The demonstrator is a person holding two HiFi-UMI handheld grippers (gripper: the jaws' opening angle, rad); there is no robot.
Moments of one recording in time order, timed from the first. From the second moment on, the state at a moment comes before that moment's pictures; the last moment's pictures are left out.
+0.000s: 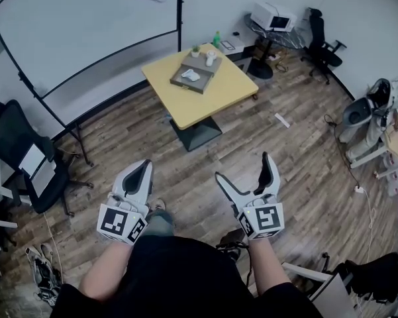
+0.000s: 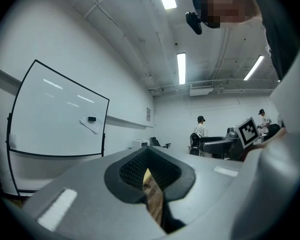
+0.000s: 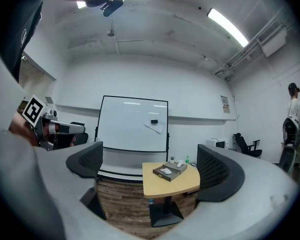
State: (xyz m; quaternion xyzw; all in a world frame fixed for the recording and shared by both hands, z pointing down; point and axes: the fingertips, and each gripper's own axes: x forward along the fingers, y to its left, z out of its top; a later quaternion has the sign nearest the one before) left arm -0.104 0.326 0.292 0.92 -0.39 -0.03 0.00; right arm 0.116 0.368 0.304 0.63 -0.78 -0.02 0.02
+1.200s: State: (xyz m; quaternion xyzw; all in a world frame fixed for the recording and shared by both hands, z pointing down) left arm -0.048 -0.250 0.305 0.95 -0.30 -0.05 0.04; right arm 0.151 -0.156 0.287 0.68 -0.73 -0.02 0.11
